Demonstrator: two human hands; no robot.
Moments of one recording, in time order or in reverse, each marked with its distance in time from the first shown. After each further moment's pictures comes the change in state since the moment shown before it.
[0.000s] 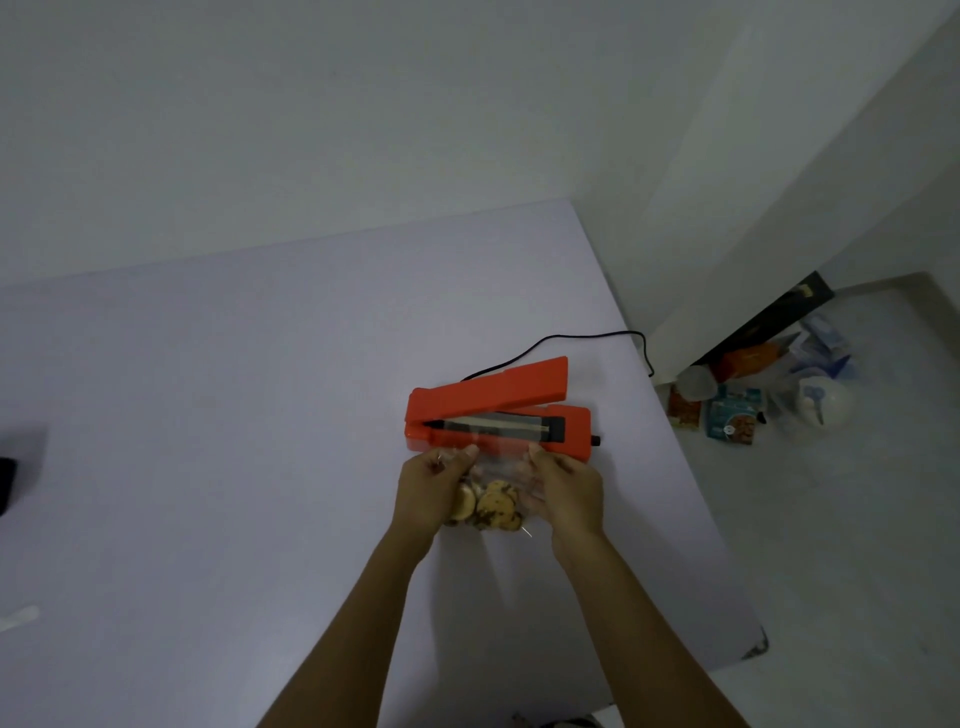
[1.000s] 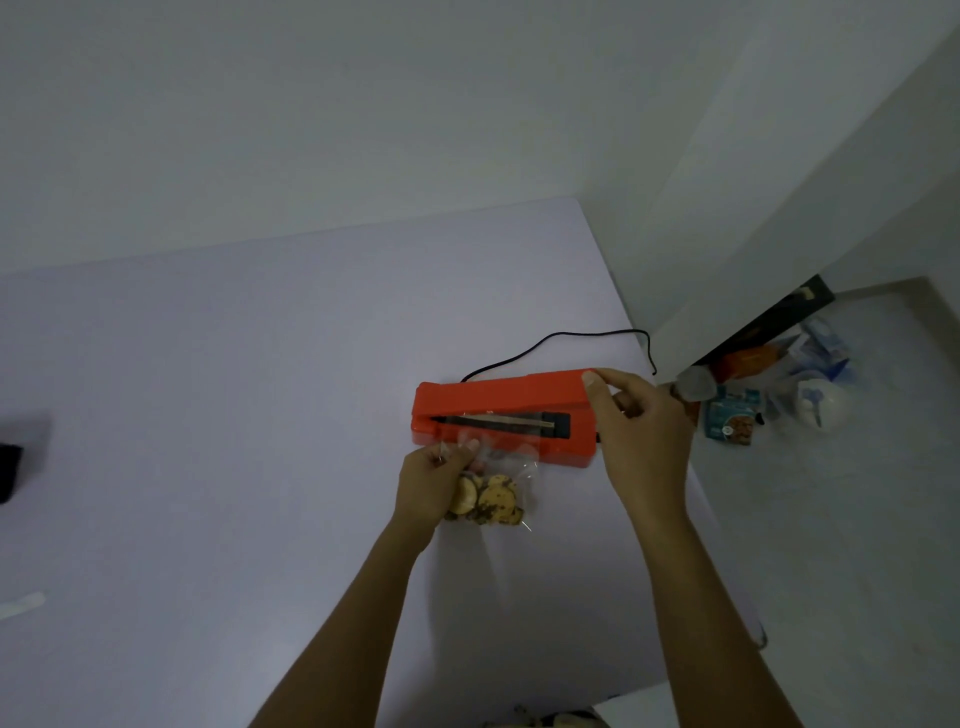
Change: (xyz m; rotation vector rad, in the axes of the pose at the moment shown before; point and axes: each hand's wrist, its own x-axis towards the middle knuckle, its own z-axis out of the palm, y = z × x) left_hand 0.007 -0.008 -0.007 -0.034 -0.015 -0.035; right_hand -0.038 -0.095 -0.030 -0.434 0.144 -0.665
